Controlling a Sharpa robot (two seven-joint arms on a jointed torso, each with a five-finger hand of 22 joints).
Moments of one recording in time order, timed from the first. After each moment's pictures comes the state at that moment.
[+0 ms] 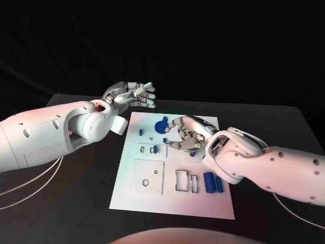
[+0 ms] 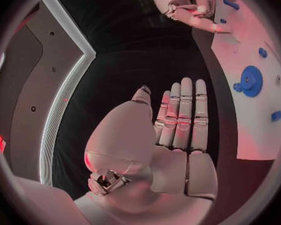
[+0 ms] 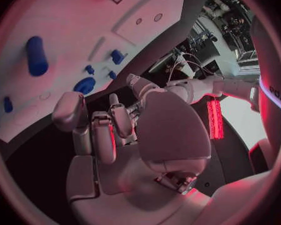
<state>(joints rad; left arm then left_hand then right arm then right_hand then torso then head) 1.23 -0.89 -0.03 1.48 -0.12 -0.18 0.28 1.43 0.07 -0.10 0.29 0.29 0.80 0.17 0.46 0.17 1.13 0.12 0.25 0.09 1.07 0.07 0.56 0.30 0.18 0.95 0.19 0.40 0.14 1.20 -0.68 -0.15 1.65 -1.26 -0.48 -0.15 1.27 -0.18 0.37 0.13 0.25 0.76 0.16 0.32 0.37 1.32 0.08 1.37 1.27 1.47 0.00 1.57 1.31 0.11 1.34 0.11 1.12 1.16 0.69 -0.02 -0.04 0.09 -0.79</state>
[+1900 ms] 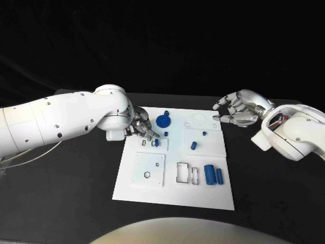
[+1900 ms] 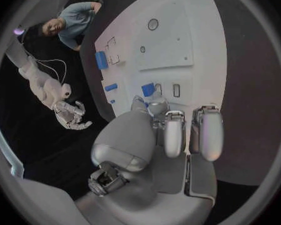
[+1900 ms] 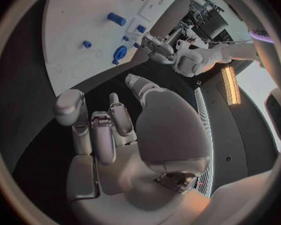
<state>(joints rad) 1.33 -0.75 -0.10 1.49 -0.89 0.29 -0.67 1.32 0.29 -0.43 0.29 0.28 0.68 0.06 0.84 0.67 1.22 -0.01 1.19 0.93 1.47 -0.08 1.57 1.31 0.05 1.46 0.03 1.48 1.31 1.30 -0.95 -0.15 1.66 -0.95 -0.37 -0.08 1.28 -0.19 0.38 0.13 0.28 0.76 0.16 0.33 0.37 1.30 0.08 1.36 1.26 1.47 0.00 1.56 1.31 0.11 1.32 0.11 1.08 1.13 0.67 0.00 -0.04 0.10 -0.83</state>
